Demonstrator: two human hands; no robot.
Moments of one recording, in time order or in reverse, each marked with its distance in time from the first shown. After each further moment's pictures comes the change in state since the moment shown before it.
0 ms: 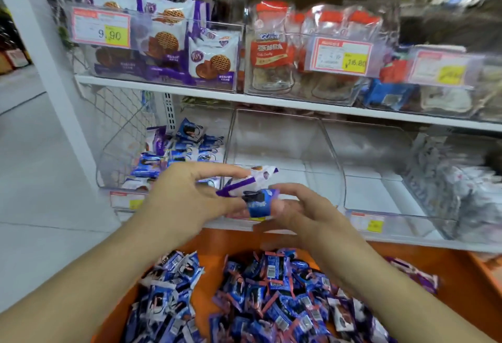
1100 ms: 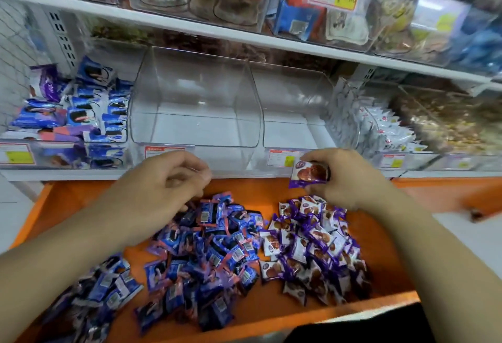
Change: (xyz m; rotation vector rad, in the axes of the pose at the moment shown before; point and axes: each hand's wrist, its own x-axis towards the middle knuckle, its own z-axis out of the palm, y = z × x) left_hand -0.033 -0.005 0.094 0.128 -0.244 -0.054; right_hand -0.066 0.020 -0.176 -1.326 0.215 0.127
